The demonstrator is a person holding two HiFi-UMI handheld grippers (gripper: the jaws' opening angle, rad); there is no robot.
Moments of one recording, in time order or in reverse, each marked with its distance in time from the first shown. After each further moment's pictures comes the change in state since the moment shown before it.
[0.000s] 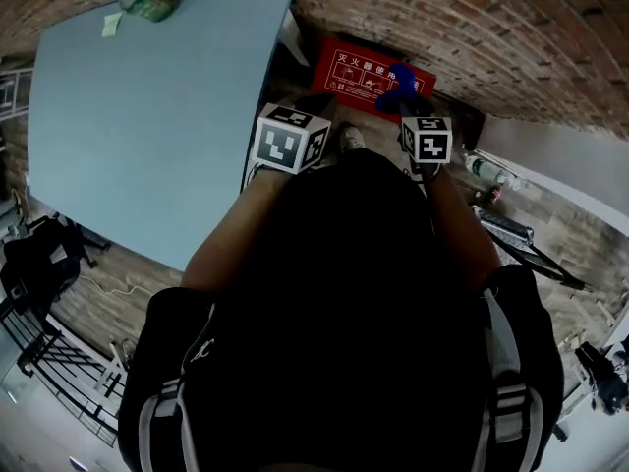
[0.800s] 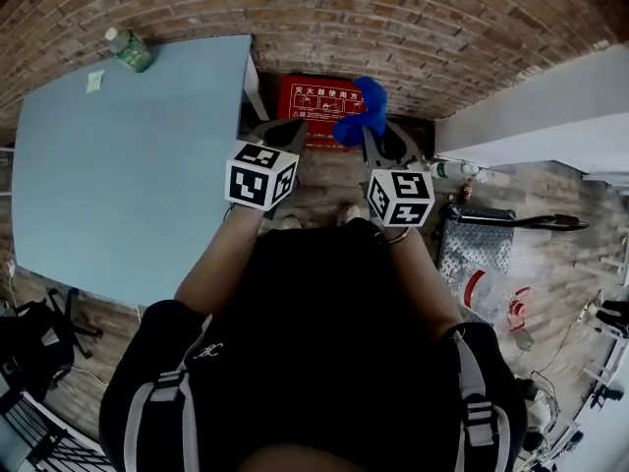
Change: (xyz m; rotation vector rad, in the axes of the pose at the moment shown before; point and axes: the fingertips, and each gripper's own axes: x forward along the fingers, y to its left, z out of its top) left arm -0.113 -0.067 -0.019 0.249 -0.222 -0.122; right arm -0.229 0.124 0.055 0.107 -0.504 -0.198
